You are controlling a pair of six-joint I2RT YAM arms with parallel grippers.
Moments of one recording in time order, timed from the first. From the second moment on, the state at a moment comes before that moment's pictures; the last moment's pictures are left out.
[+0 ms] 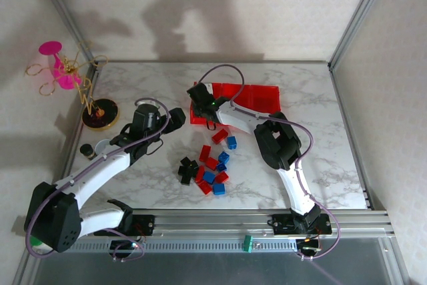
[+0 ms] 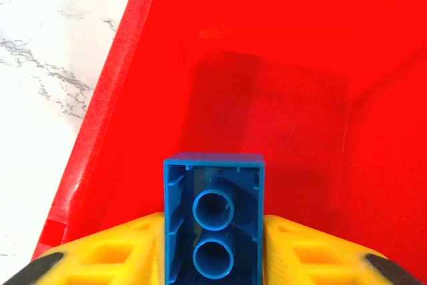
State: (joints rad) left arm -0.40 1.18 0.72 -0.12 -0.06 -0.74; right arm 0.79 2.21 1.73 -0.40 0.33 0.49
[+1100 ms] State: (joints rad) left arm -0.58 1.14 0.66 -0.12 -0.01 -0.79; right arm 0.79 1.65 1.07 -0.47 0.26 0.65
